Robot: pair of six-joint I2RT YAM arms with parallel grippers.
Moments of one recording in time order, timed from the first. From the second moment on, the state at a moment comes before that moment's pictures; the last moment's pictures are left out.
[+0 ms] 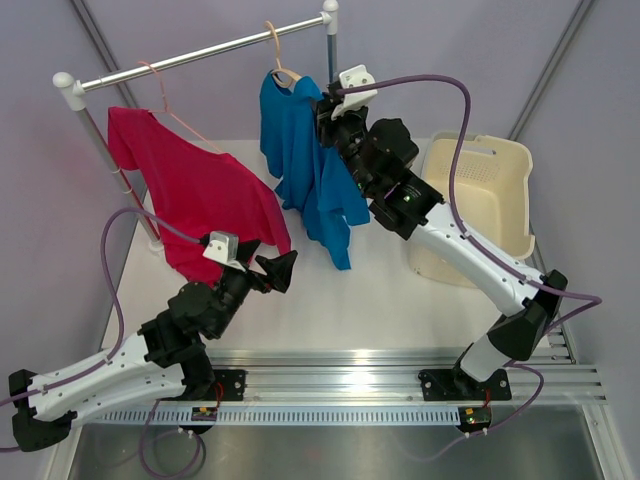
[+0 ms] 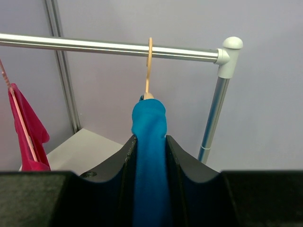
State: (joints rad) left arm -1.10 0.56 0.56 0.08 -0.61 -0.27; right arm 0.84 1.60 1.75 0.16 0.35 -0.18
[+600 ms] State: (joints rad) left arm -1.10 0.56 0.56 0.08 -0.61 -0.27; right arm 0.81 1.59 1.66 0.13 0.33 -0.12
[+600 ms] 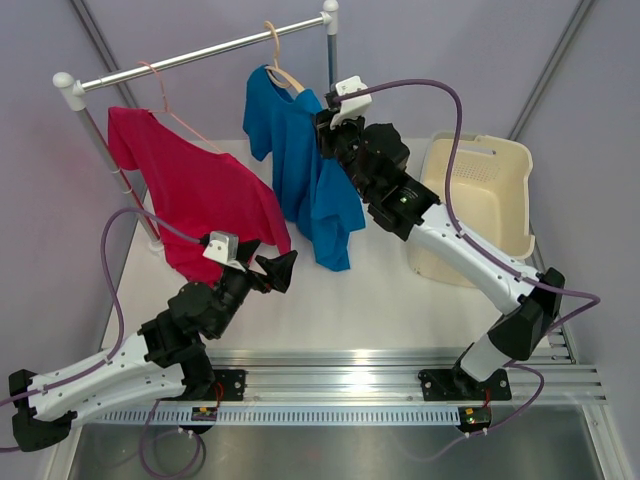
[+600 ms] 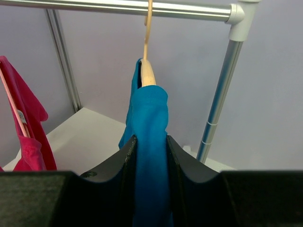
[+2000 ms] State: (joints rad) left arm -1.10 0.56 0.56 0.08 -0.60 -0.27; right arm 0.67 1.97 2.12 -0.30 0.06 -0.01
